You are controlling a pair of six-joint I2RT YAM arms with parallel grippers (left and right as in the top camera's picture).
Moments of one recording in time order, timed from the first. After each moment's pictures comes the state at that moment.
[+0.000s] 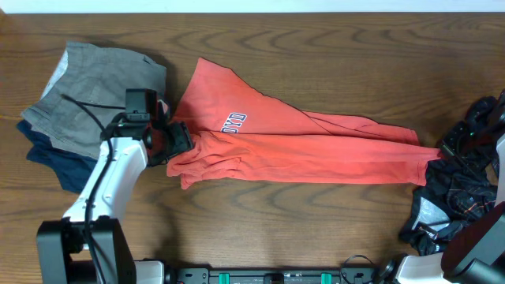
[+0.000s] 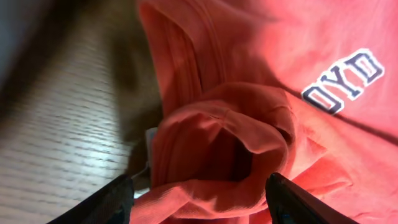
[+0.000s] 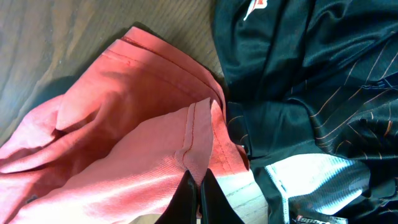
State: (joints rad) left arm 0.00 1.54 0.94 -0.66 0.20 -0.37; right arm -0.53 1.61 1.25 -1.09 -0.15 0.33
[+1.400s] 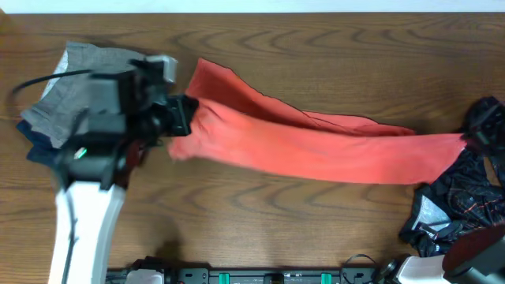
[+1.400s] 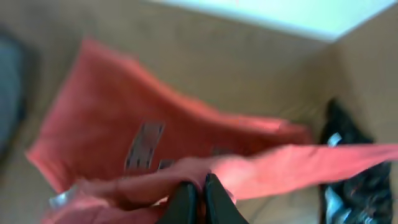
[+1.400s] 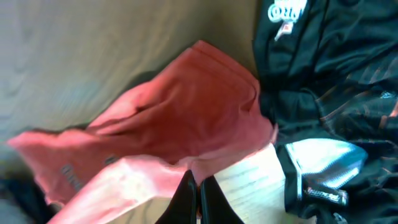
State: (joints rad) left arm -0.07 1.16 1.31 -0.84 0.46 -0.27; right arm -0.64 1.59 1.60 -1.39 -0.36 0.22
